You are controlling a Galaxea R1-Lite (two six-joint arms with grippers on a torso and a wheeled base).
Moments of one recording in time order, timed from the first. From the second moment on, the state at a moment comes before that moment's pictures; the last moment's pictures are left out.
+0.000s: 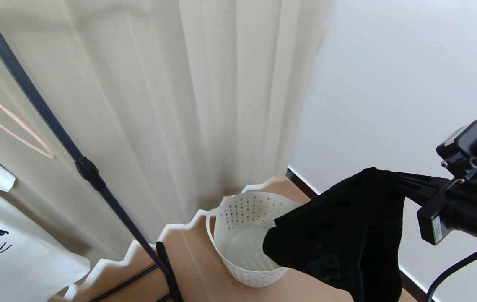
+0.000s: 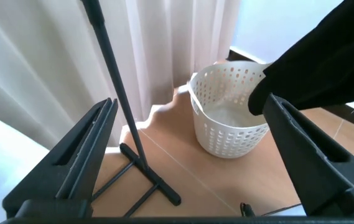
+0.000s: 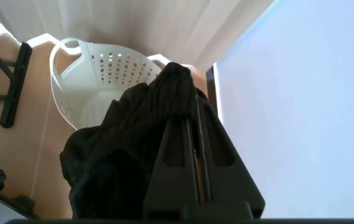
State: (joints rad) left arm -0.01 0.01 0.00 0.00 -0.23 0.09; right arm 0.55 1.22 -0.64 -0.29 -0.25 -0.34
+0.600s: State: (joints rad) left arm -0.01 0.01 0.00 0.00 -0.23 0.09; right arm 0.55 1.23 -0.66 -0.29 -0.23 -0.34
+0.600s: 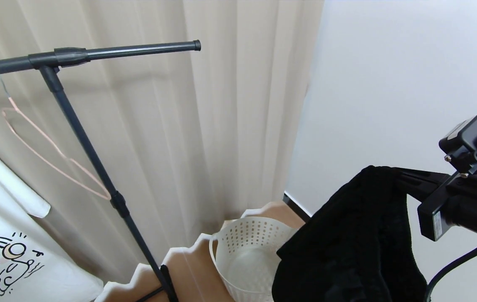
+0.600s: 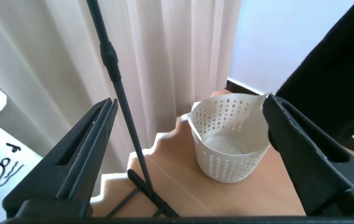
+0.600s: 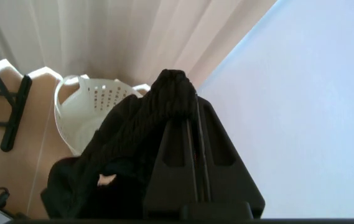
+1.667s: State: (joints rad) left arm -0.01 0.01 0.00 0.00 -0.22 0.08; right arm 0.55 1.23 -0.64 -0.29 -0.23 -0.34
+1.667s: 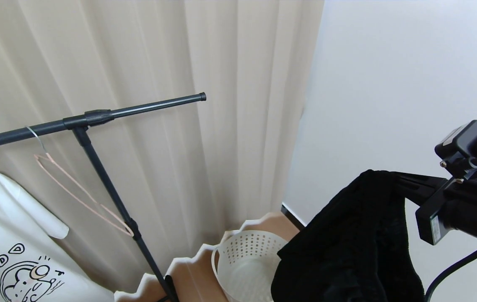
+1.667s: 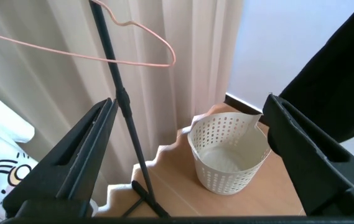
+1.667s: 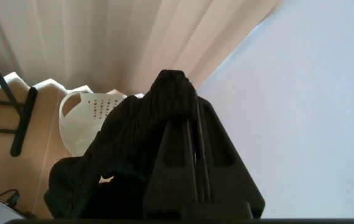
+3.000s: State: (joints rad) left arm -0.01 0.01 0.00 0.00 -0.22 0.08; right arm 0.55 1.26 -0.63 -0.34 -0.23 -0.34
